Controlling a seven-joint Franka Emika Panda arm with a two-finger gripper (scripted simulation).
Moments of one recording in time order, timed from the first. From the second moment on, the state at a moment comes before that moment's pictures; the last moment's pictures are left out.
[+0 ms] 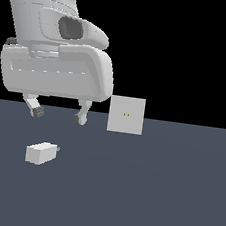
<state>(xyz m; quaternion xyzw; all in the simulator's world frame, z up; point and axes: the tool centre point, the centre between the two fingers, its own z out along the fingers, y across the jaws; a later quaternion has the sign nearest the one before) -0.063 0.101 0.083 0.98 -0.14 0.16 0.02</state>
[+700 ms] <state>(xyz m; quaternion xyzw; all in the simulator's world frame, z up) -0.067 0.118 0.063 0.97 -0.15 0.18 0.03</state>
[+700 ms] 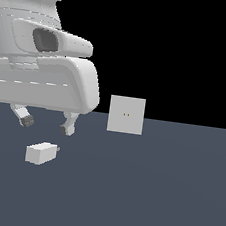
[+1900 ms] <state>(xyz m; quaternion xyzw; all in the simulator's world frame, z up) -0.068 0.118 0.014 0.97 -0.15 0.18 0.03</state>
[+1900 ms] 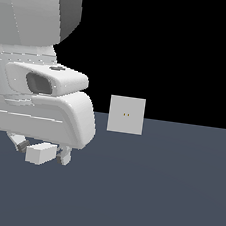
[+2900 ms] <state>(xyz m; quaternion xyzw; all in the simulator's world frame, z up) -0.067 0.109 0.016 0.97 -0.15 0.18 0.03</state>
